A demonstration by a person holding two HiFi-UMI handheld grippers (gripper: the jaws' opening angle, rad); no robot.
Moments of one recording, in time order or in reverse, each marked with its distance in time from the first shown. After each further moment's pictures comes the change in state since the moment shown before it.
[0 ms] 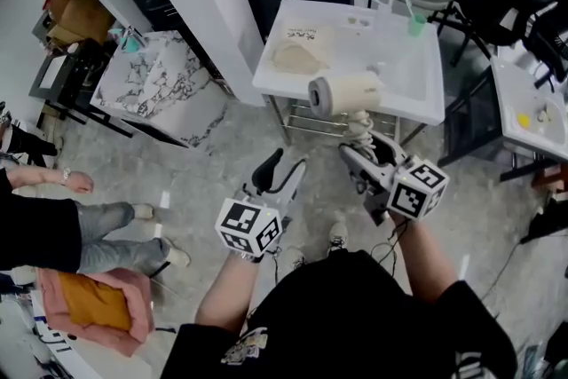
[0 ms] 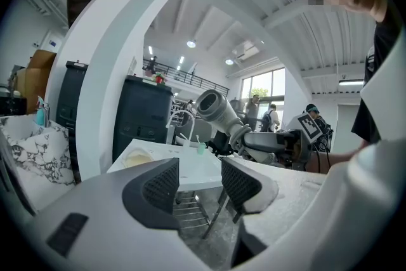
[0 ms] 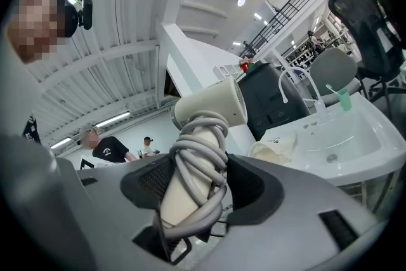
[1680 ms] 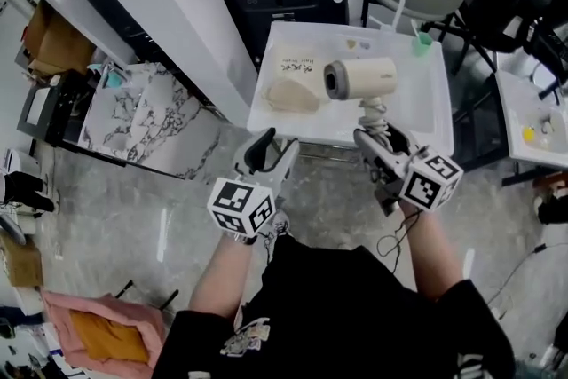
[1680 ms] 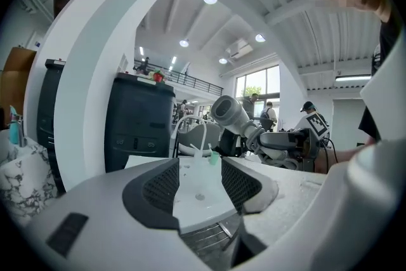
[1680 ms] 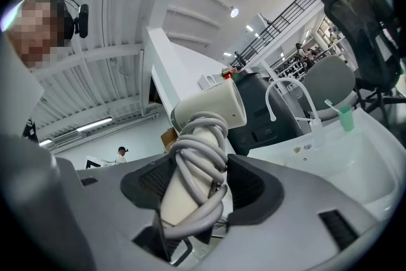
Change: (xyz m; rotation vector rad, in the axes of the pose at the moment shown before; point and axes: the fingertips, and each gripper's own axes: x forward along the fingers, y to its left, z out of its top) left arm 0.149 0.134 0.072 0.061 0.002 -0.061; right arm 0.098 -0.123 0.096 -0.004 -0.087 -0.116
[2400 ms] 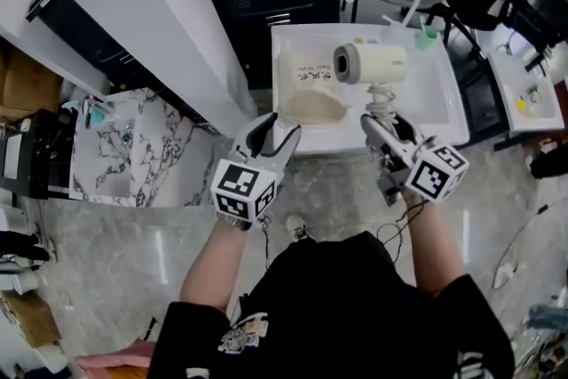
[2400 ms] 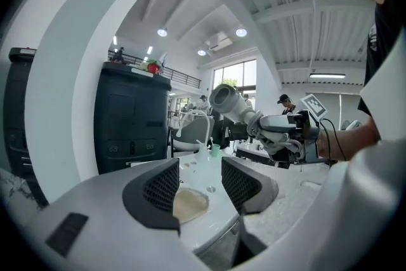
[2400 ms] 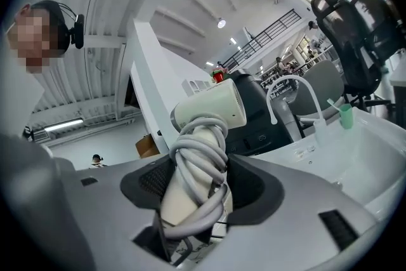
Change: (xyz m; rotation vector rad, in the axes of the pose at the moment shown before) left arm 0.020 0.168 0.016 0.092 0.082 -0.226; right arm 0.145 0.031 0.003 -0.007 -0.093 -0.204
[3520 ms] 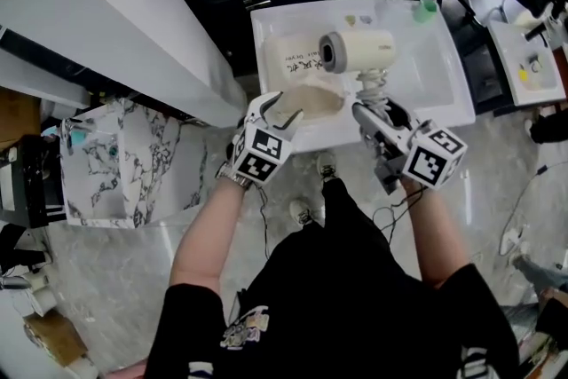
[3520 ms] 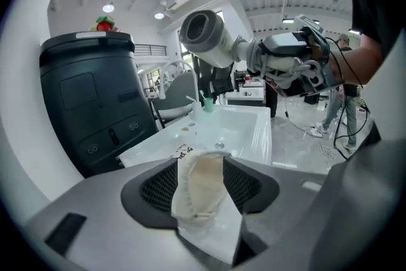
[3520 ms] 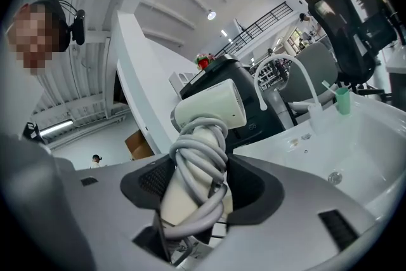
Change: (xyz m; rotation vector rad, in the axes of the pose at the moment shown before) left arm 0.123 0.053 -0.101 0.350 0.358 -0.134; right arm 0.047 -0.062 -0.029 0.073 0.070 -0.083
